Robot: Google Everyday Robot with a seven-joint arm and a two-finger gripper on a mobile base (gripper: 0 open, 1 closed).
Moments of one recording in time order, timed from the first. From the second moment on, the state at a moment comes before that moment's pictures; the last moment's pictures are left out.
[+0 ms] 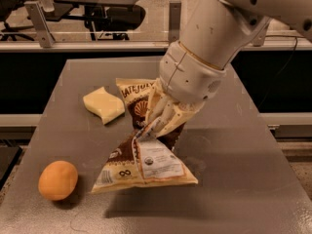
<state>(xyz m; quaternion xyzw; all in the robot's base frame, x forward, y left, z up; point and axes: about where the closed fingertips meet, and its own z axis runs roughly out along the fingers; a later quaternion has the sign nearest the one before) 0.396 -0.006 0.933 -0.88 0.41 0.15 0.18</state>
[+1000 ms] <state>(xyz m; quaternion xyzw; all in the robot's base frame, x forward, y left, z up) 0.392 0.019 0.905 -0.88 0.40 0.17 0.18</state>
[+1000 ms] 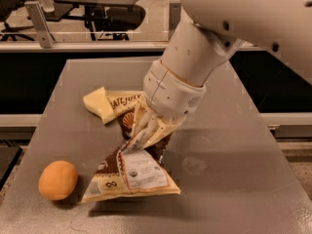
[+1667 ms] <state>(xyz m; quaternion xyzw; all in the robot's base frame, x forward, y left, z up) 0.432 0.012 0.894 -0.87 0.43 0.16 0.19</state>
